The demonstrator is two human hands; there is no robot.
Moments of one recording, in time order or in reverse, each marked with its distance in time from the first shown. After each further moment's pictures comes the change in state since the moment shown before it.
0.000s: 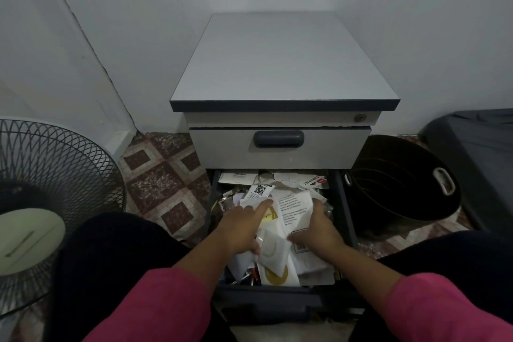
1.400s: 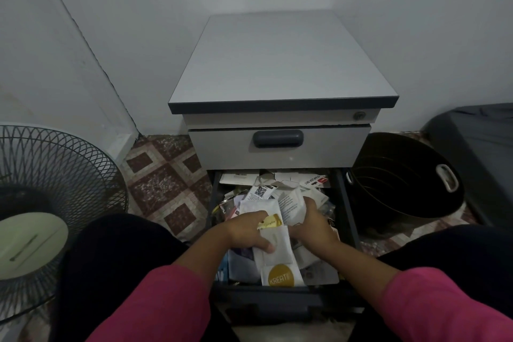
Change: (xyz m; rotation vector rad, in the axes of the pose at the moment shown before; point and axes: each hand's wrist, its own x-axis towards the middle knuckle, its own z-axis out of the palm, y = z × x) left_hand 0.003 -0.001 -0.009 -0.602 -0.268 -0.072; right_hand 0.003 -0.011 0.012 0.099 0.015 -0.062
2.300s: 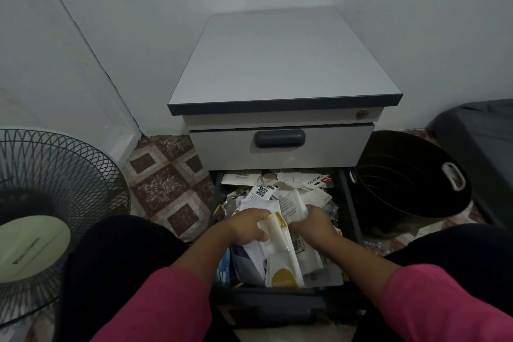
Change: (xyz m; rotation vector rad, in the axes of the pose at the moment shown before) left_hand 0.012 -0.008 -0.004 0.021 0.052 0.022; right_hand 0.020 0.008 0.005 0.020 0.015 0.152
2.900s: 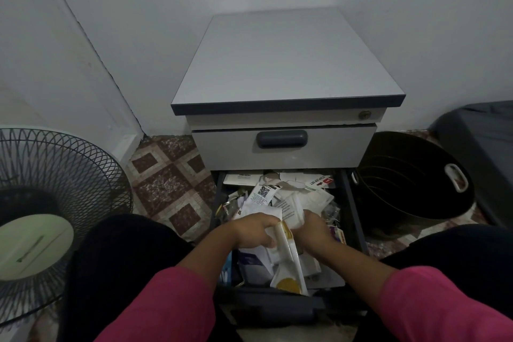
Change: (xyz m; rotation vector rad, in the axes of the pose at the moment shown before) left_hand -0.007 0.009 0.004 -0.097 -0.106 0.021; right_hand -0.008 0.002 0.011 -0.011 -0.040 -0.033
